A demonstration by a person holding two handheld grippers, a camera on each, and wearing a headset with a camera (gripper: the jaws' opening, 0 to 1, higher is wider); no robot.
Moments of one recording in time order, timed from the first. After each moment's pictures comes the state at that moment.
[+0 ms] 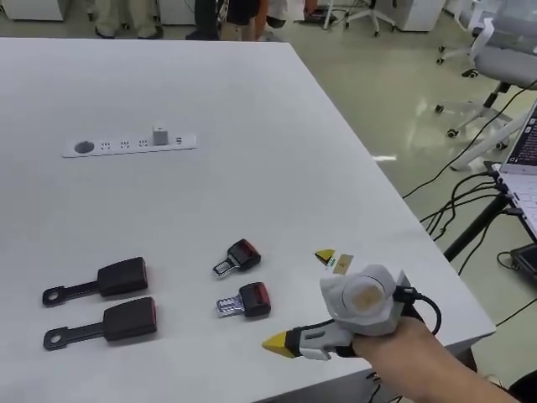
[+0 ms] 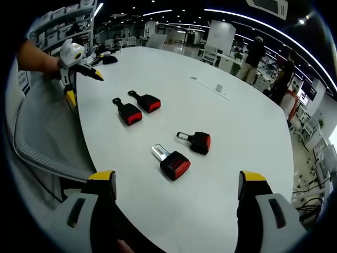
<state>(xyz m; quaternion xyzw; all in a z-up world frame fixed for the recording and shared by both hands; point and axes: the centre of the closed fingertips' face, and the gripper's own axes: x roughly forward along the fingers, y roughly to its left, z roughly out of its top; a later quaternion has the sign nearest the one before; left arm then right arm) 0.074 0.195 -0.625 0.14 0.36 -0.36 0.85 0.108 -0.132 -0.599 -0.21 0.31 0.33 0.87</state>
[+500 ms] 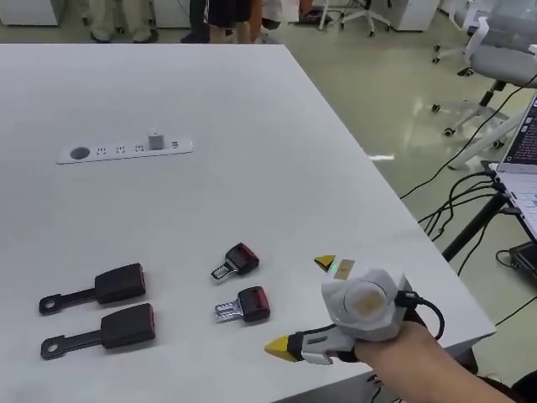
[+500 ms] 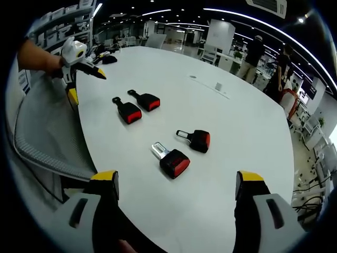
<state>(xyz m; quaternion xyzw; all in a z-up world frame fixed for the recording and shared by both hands) 0.090 0.195 -0.629 0.14 0.35 -0.37 0.85 0.109 -0.135 -0.601 -0.20 0.32 0.33 0.87</state>
